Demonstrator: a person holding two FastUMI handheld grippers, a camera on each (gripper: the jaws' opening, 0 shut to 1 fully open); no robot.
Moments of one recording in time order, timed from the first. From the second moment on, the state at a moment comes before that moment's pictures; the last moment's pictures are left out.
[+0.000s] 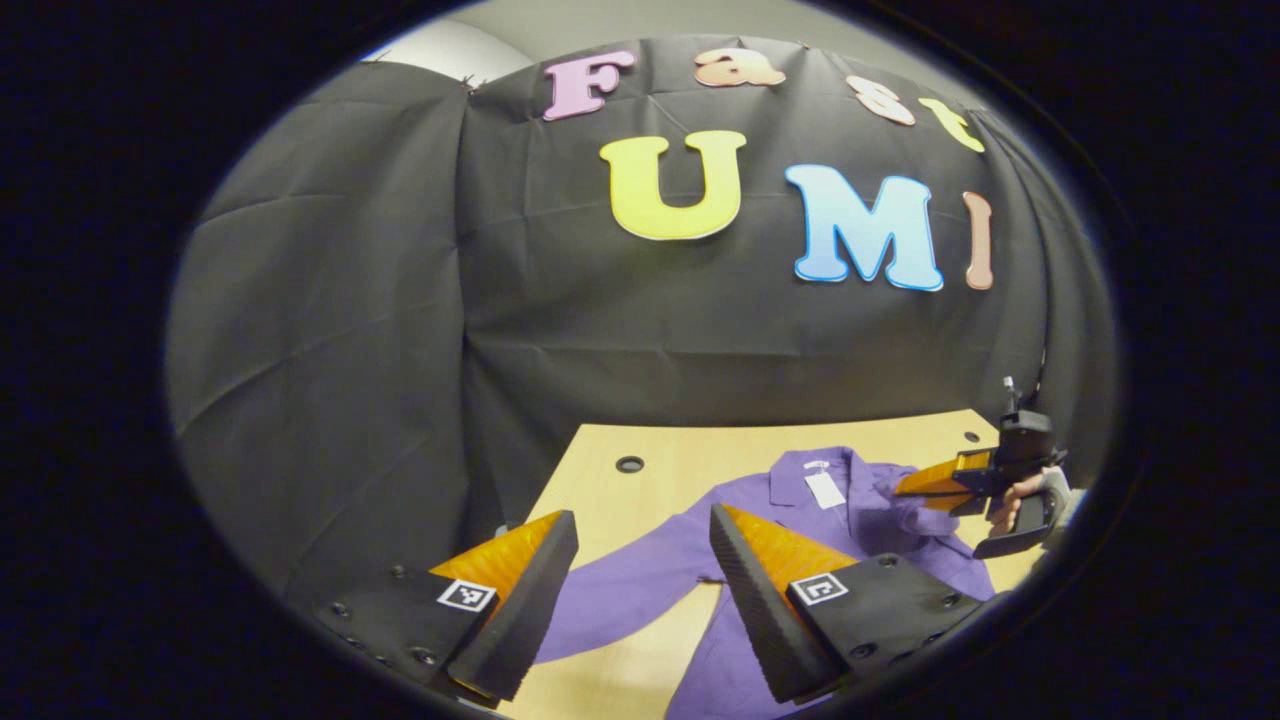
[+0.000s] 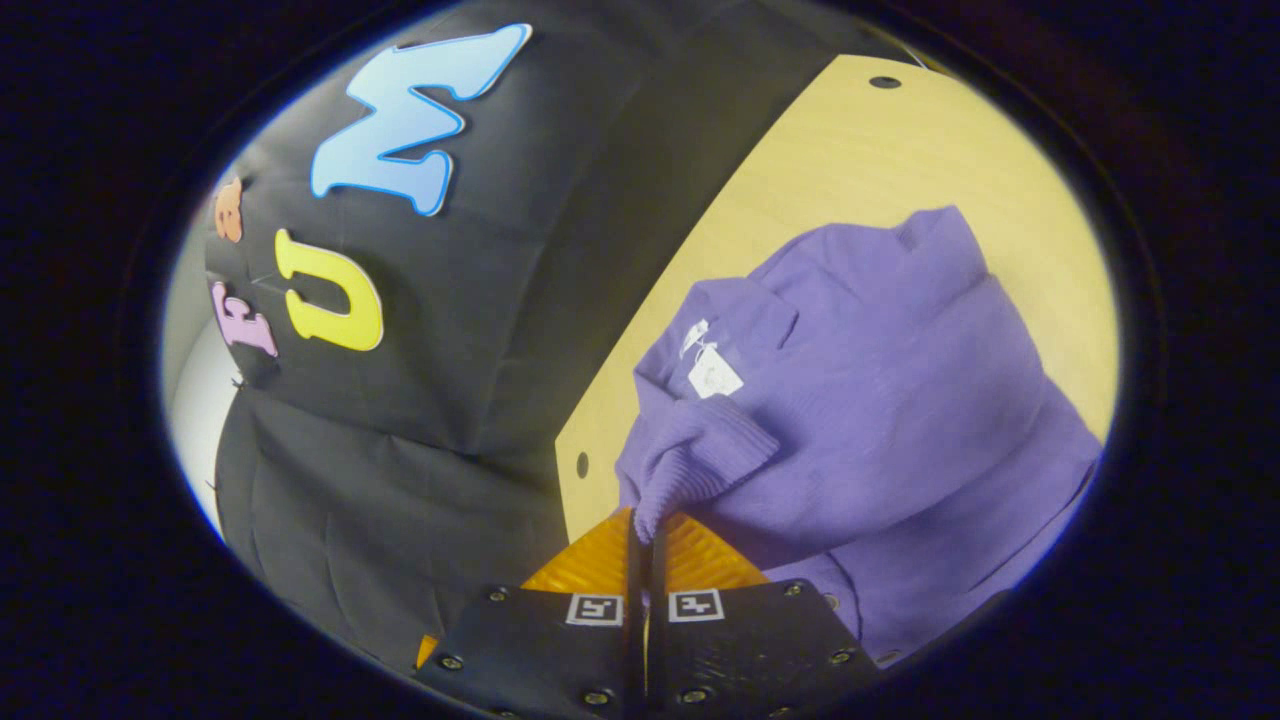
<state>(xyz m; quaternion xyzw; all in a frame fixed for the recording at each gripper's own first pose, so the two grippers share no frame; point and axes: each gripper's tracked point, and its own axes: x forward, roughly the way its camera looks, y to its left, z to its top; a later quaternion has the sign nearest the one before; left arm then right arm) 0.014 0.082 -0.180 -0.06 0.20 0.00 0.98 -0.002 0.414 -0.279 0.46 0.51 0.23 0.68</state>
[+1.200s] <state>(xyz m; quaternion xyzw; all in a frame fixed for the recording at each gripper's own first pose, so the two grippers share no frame) 0.022 0.086 -0.217 -0.10 0.23 -0.01 0.97 -0.062 0.451 -0.257 0.49 0.50 0.32 0.64</state>
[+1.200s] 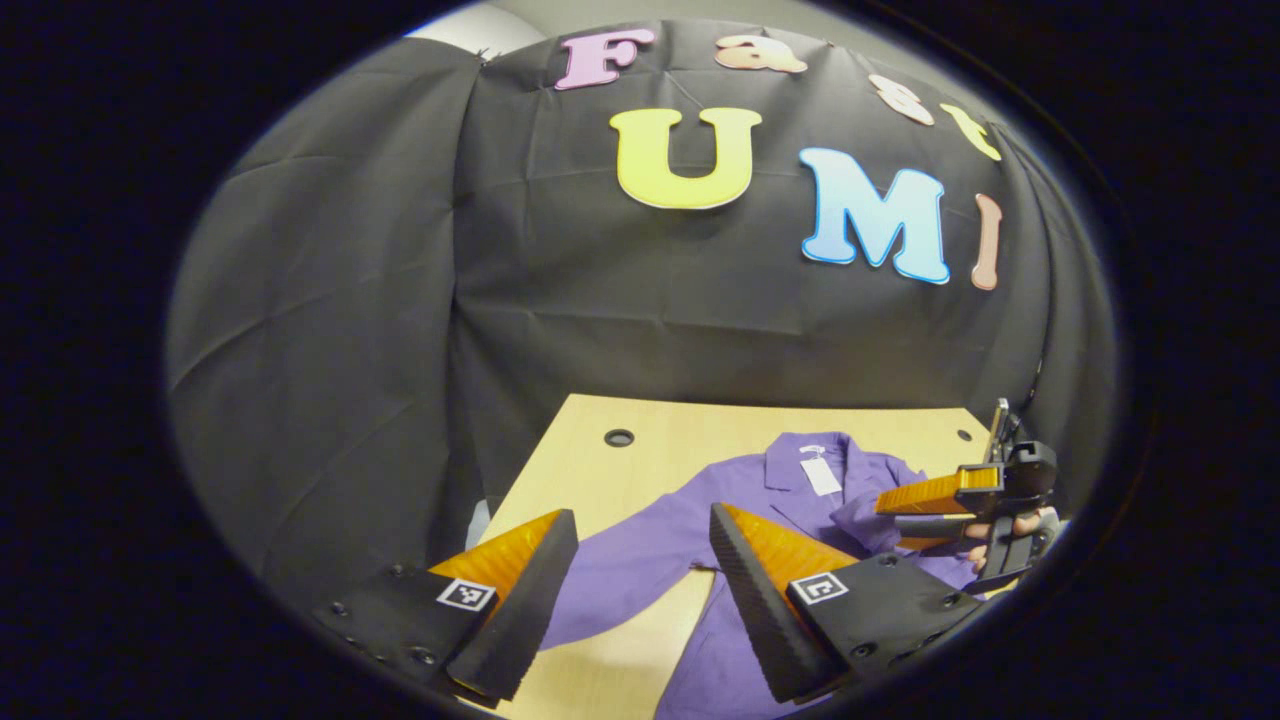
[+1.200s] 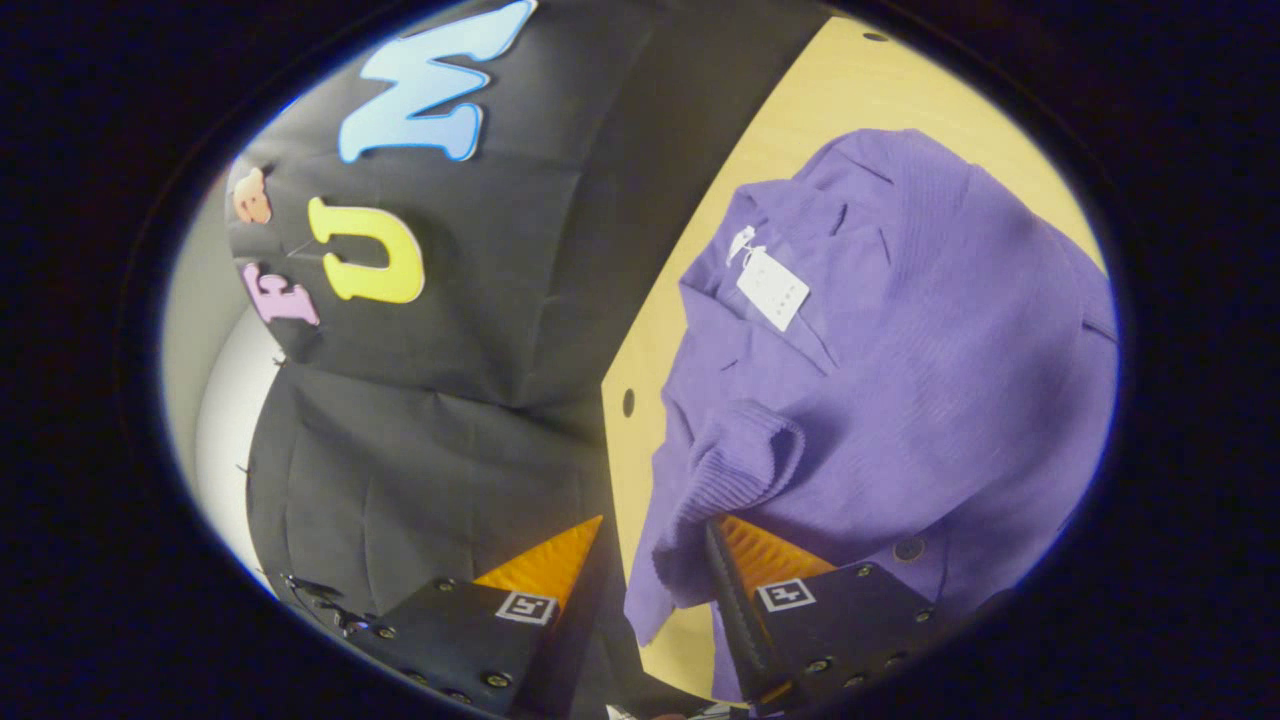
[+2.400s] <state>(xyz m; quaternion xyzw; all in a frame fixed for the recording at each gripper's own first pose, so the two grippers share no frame) 0.012 0.196 -0.353 -0.14 0.31 0.12 0.93 -0.069 0.390 -0.211 0.38 0.46 0.34 0.73</state>
